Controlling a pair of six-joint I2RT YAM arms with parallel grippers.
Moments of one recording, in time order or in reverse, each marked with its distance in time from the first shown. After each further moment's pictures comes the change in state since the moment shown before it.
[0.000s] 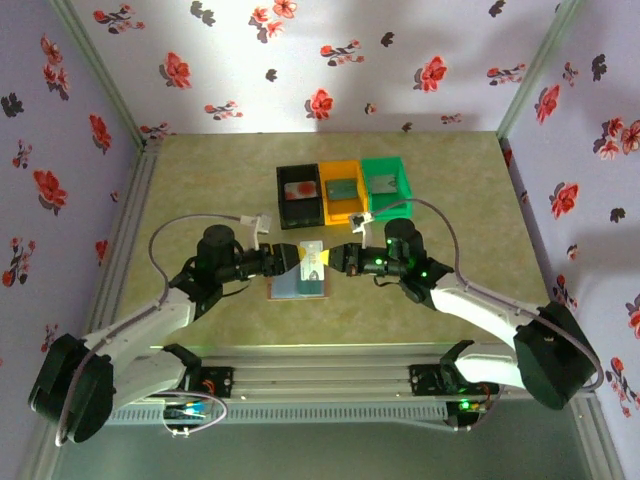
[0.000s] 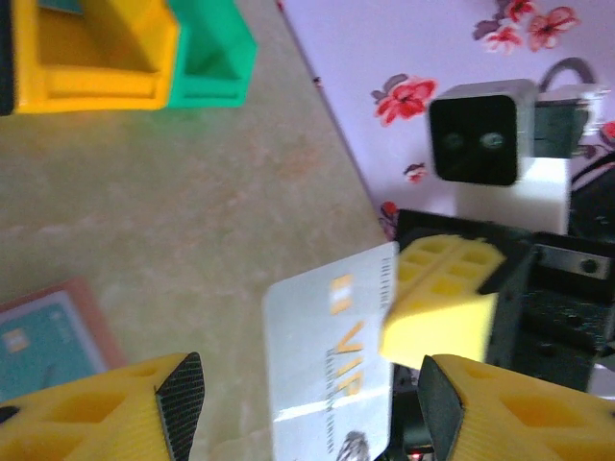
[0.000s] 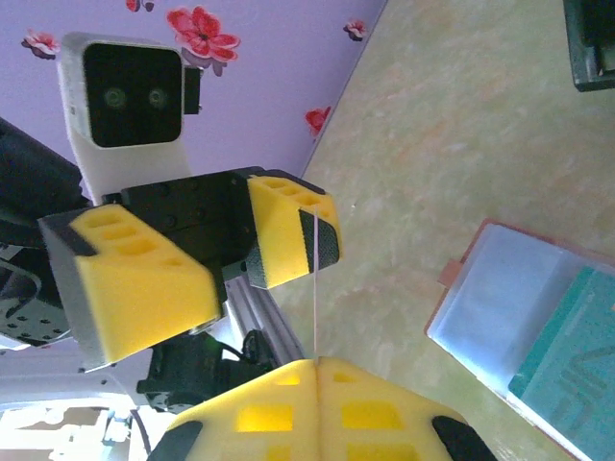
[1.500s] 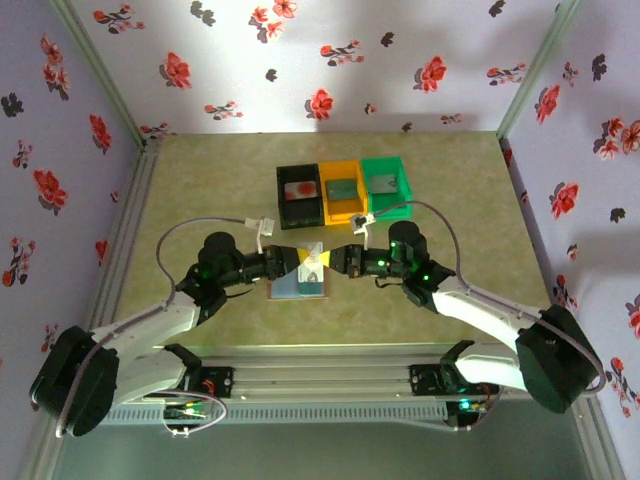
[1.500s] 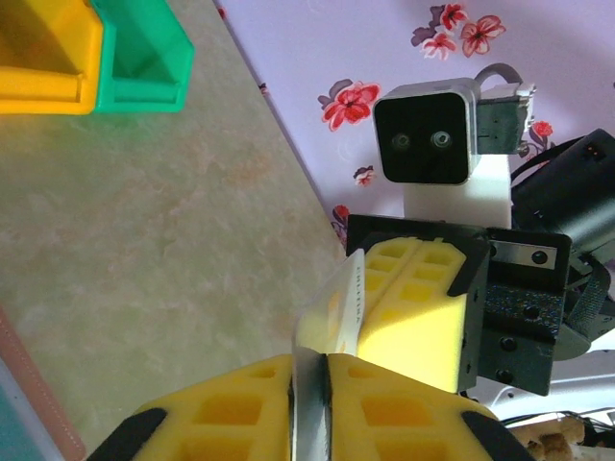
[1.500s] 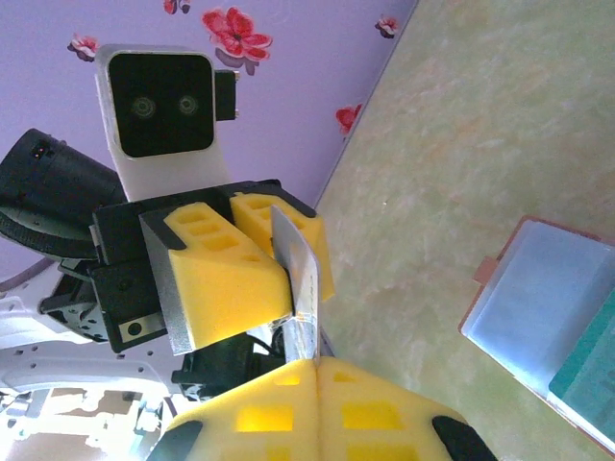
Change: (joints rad) left arm -0.035 0.027 -0.063 0.211 0.022 -0.087; right arm 0.000 -0.020 -0.029 0.066 -0.042 0.051
